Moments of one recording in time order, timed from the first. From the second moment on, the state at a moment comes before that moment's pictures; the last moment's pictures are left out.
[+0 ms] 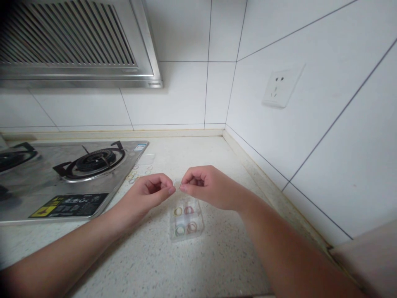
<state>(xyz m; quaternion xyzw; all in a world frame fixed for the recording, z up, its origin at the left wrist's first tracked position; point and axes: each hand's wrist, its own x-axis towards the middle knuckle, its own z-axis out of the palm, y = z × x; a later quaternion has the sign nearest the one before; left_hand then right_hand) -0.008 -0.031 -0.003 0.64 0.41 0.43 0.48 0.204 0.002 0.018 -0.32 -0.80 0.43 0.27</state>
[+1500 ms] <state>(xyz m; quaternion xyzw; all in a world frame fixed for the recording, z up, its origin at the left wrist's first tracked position) -0.009 -0.034 -0.003 0.63 0.37 0.36 0.59 0.207 0.001 0.020 -0.29 -0.81 0.37 0.33</state>
